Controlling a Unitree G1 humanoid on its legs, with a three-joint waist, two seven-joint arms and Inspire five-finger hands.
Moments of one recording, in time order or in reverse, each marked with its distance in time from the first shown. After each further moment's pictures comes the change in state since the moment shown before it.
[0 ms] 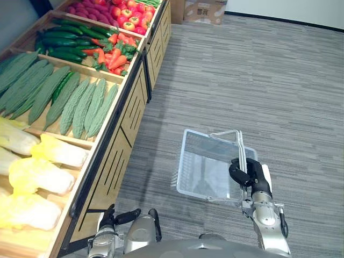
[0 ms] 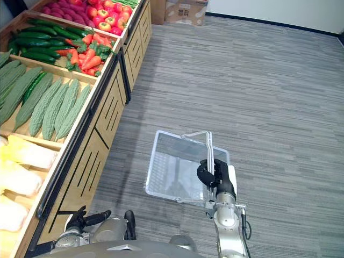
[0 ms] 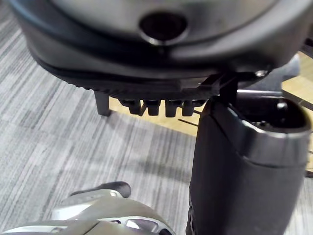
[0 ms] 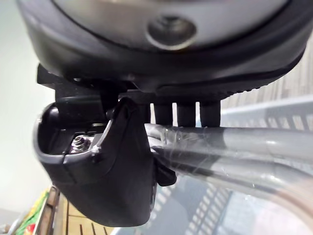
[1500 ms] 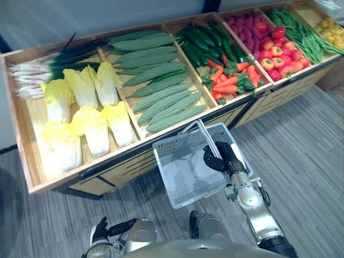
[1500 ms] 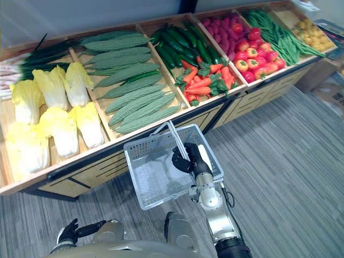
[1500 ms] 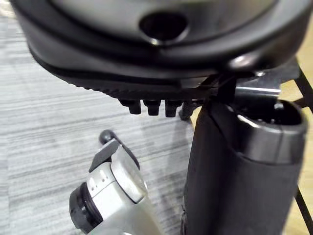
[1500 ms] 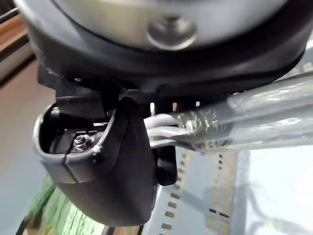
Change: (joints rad) left arm 0.047 -0.006 0.152 0.040 -0.015 -0.017 0.023; right arm -0.166 -0.136 0.267 0.032 0.004 -0.021 0.070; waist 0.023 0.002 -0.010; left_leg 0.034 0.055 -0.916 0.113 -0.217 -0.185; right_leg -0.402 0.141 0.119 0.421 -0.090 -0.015
